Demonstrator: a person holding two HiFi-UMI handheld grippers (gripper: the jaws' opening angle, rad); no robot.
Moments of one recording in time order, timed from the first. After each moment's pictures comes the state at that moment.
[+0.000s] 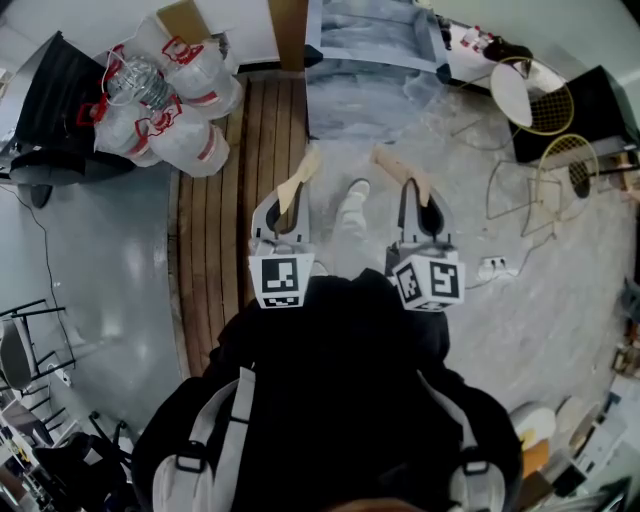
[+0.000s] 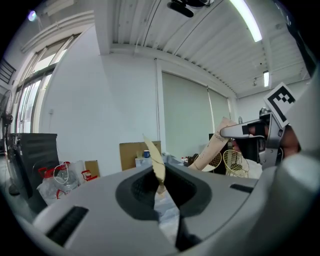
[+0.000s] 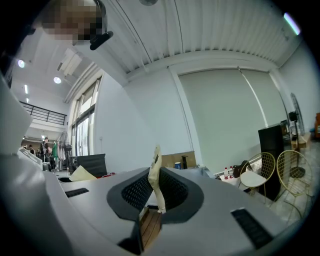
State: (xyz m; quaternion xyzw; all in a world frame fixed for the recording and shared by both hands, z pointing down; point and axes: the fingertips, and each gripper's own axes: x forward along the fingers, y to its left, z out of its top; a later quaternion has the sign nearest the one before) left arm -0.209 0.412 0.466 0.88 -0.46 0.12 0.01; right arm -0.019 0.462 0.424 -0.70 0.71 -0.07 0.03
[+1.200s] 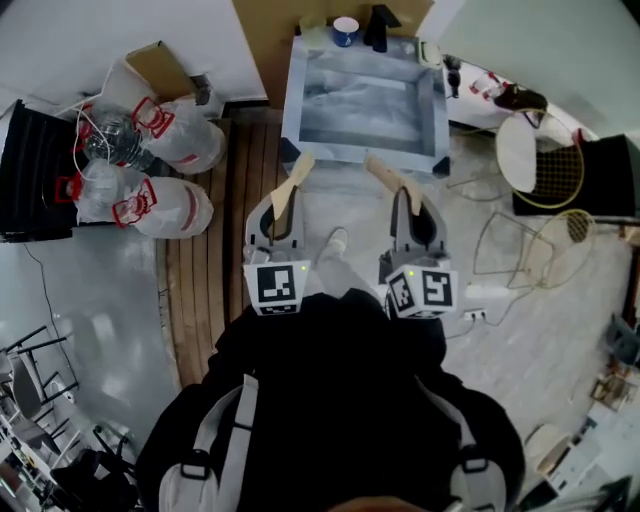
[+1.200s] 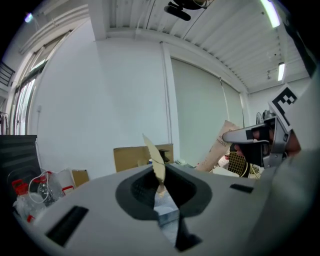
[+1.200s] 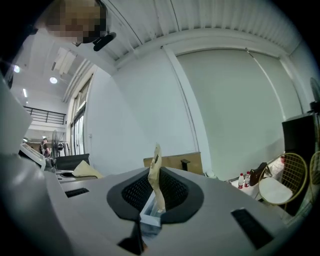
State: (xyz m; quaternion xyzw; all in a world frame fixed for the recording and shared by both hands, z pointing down) left arm -0.067 0.059 0.443 0.86 -0.49 0.12 0.03; right arm 0.118 0.104 0.416 -0.68 0.73 -0.10 0.01
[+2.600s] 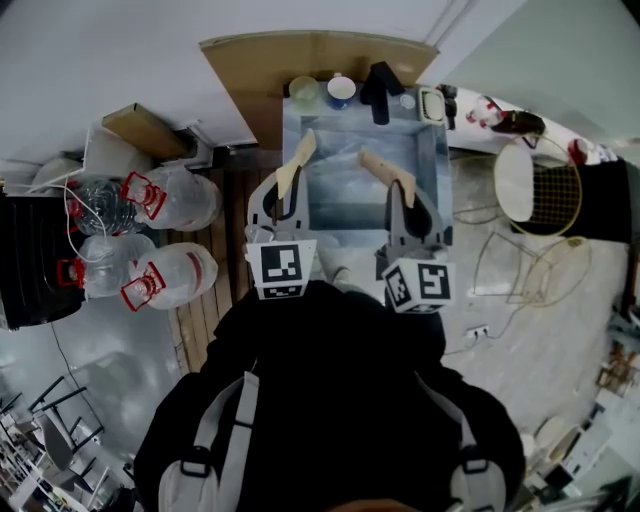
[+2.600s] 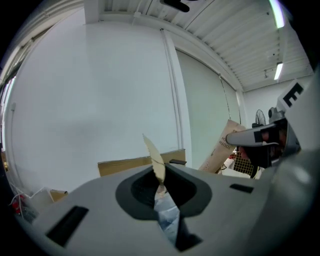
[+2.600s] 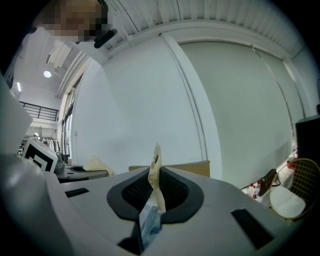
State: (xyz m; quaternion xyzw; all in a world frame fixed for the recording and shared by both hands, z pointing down) left arm -0.015 -0.223 0.429 0.89 -0.44 0.14 0.01; right arm 0.139 -0.149 0.406 -0.70 0.71 -0.09 0.00
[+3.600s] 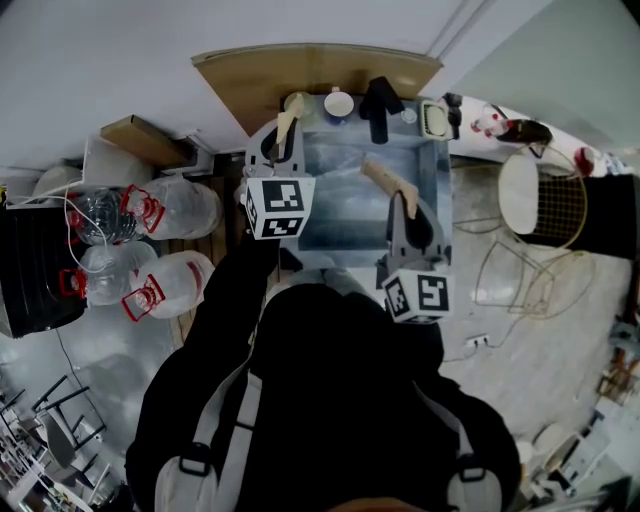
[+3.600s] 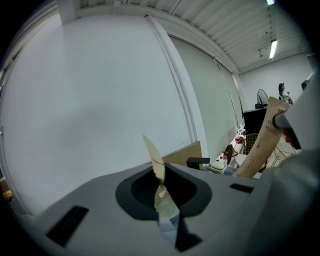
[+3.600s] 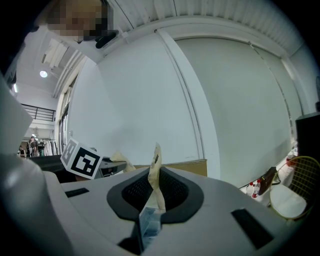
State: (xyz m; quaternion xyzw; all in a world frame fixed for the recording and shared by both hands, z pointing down) left arm 0.035 -0.360 0.446 0.87 -0.45 0.19 -0.04; right arm 0.175 -0.181 0.418 -0.70 0.71 -0.11 0.00
